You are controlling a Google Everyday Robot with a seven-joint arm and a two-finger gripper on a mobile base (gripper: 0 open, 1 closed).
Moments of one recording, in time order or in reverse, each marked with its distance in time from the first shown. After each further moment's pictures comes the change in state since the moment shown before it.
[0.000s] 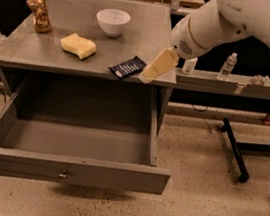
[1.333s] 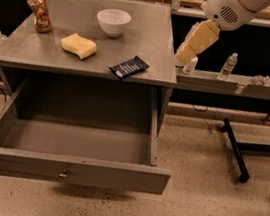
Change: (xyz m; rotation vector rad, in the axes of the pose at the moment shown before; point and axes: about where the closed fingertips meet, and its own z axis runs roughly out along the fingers) arm 0.005 -0.030 -0.087 -0.020 0.096 -0.088
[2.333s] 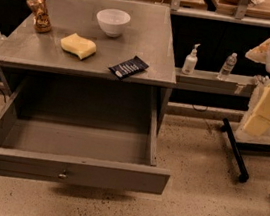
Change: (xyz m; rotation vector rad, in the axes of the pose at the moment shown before) arm 0.117 0.114 -0.095 -0.128 0.274 -0.082
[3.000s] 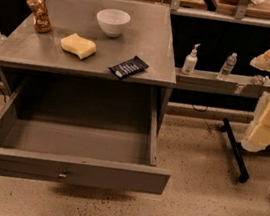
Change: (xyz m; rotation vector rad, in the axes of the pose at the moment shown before) arm 0.010 0.017 -0.004 -0.021 0.029 0.022
